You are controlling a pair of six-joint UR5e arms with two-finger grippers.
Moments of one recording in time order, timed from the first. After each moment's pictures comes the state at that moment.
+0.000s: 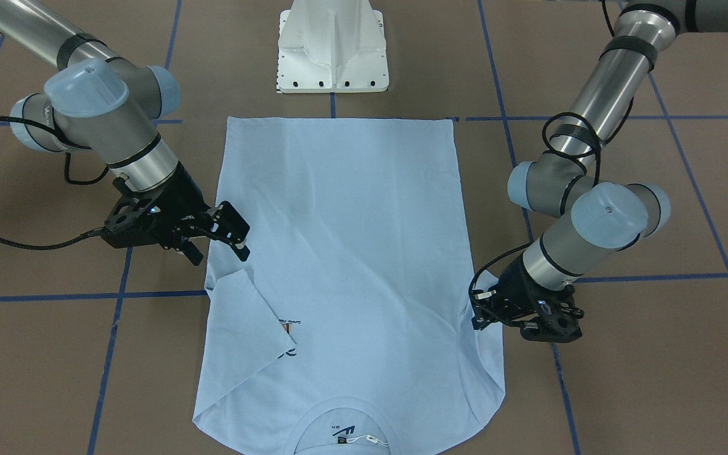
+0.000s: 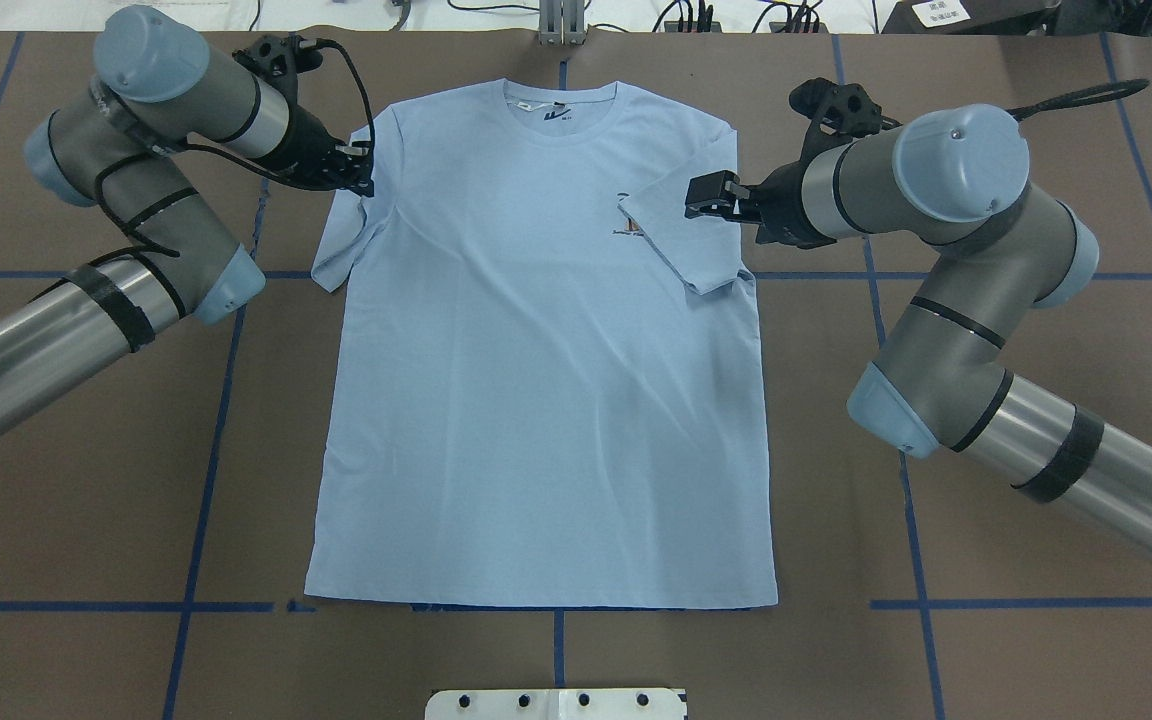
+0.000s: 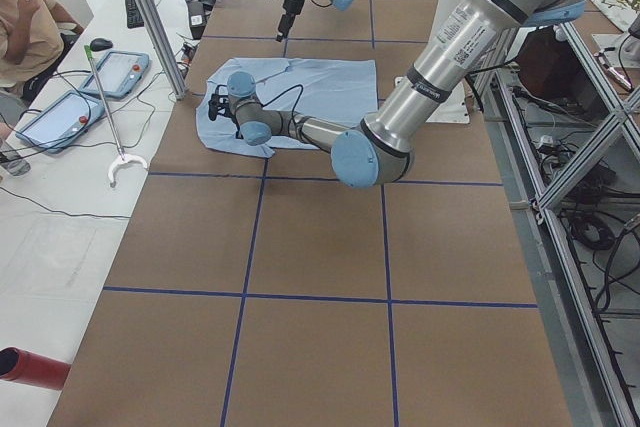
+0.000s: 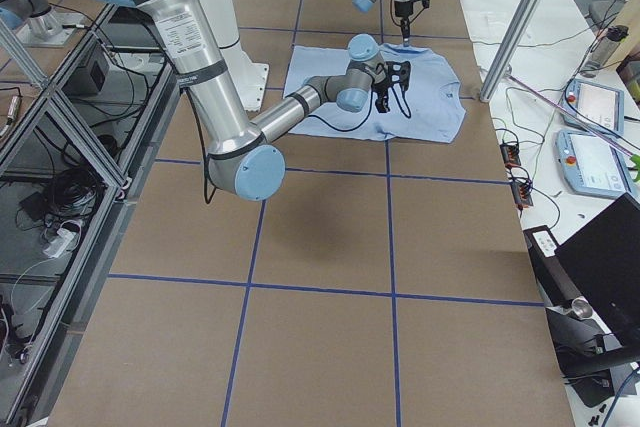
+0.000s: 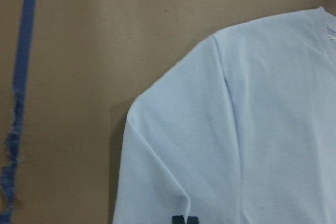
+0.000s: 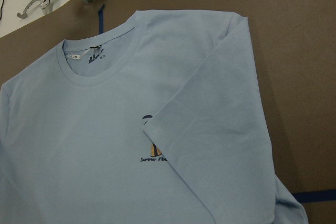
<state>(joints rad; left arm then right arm) -0.89 -2.31 -1.03 -2.43 -2.14 -1.14 0.76 -1.10 1.61 -0.92 1.87 1.39</state>
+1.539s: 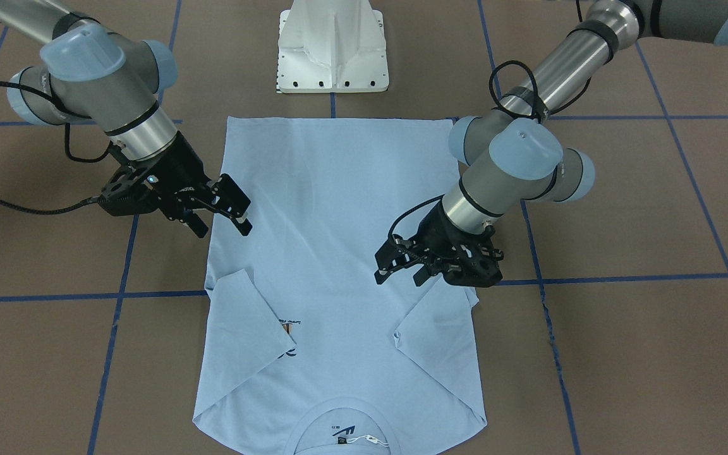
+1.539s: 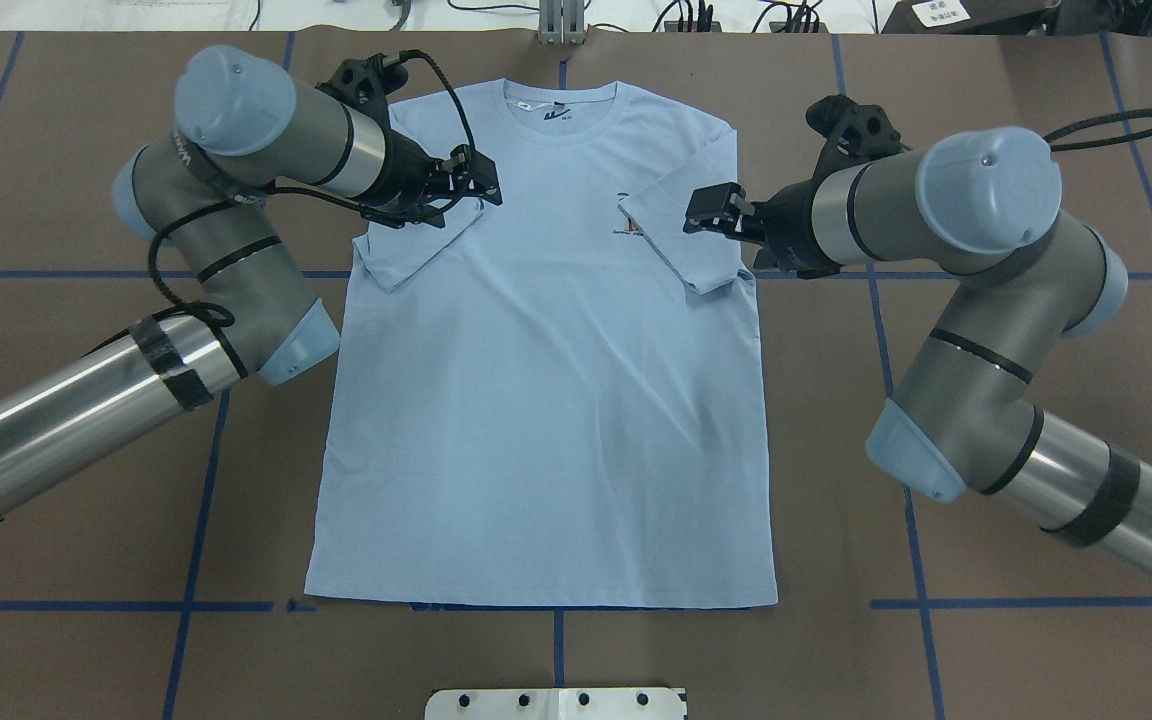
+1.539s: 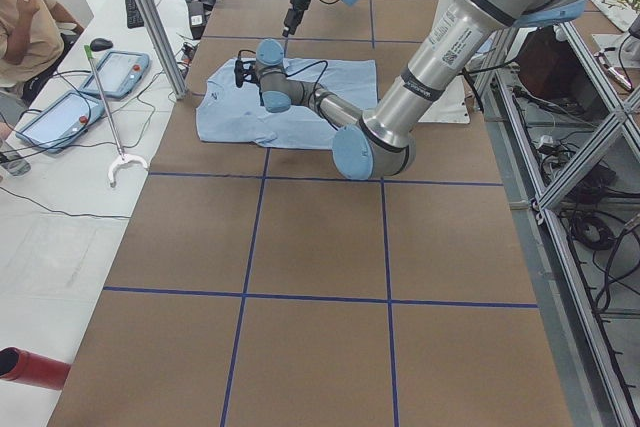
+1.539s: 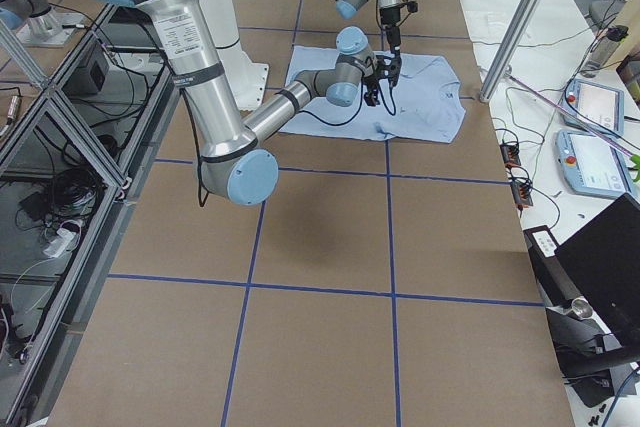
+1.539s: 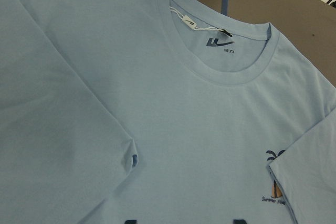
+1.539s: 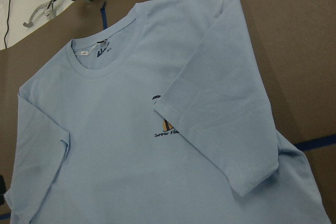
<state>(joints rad) -0.78 -2.26 -1.31 -2.42 -2.04 -1.42 0.70 -1.16 1.78 -1.02 1.84 1.56</state>
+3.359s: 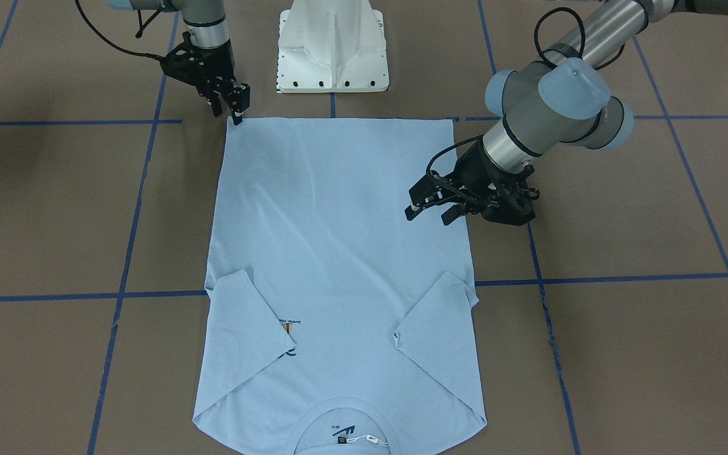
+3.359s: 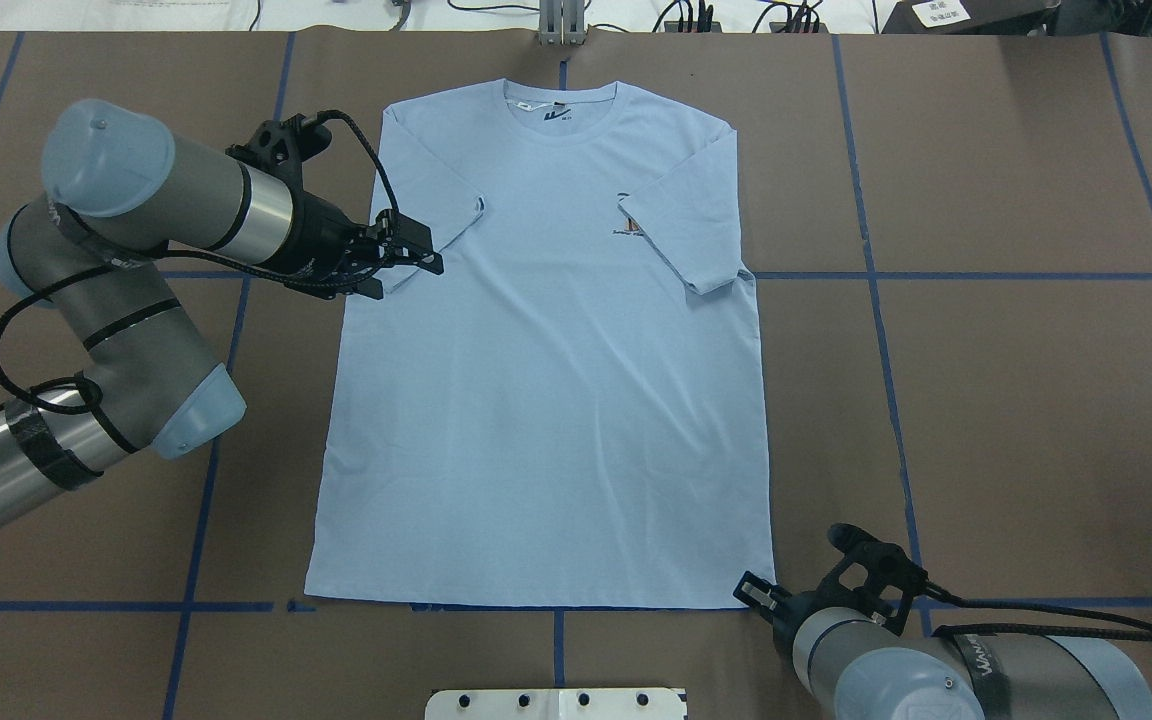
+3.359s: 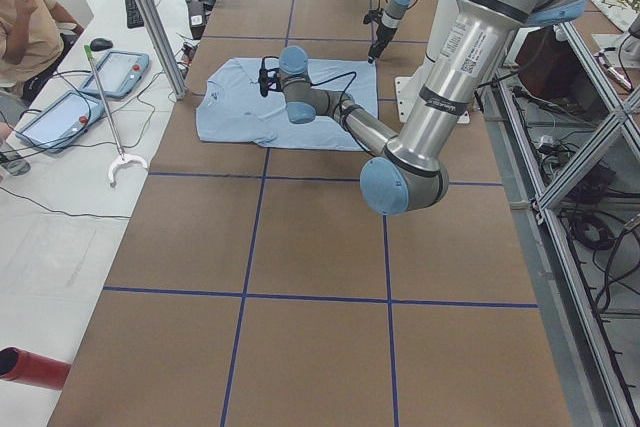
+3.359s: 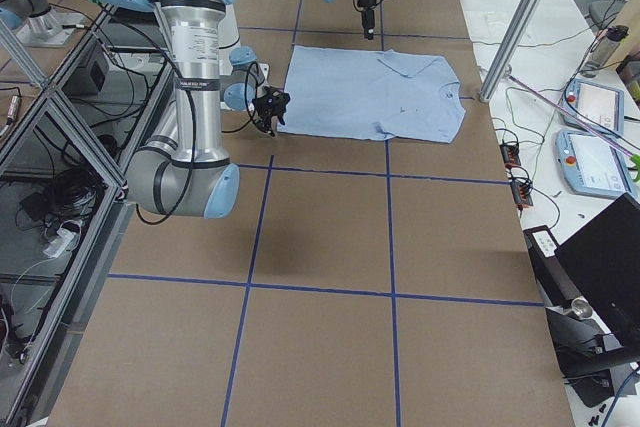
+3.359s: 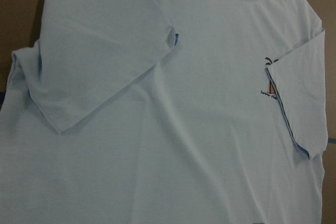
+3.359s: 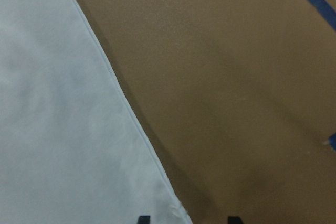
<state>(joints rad) -0.76 -2.06 -1.56 -2.36 -2.14 -1.46 0.02 -1.48 2.10 -1.43 1.32 2.15</state>
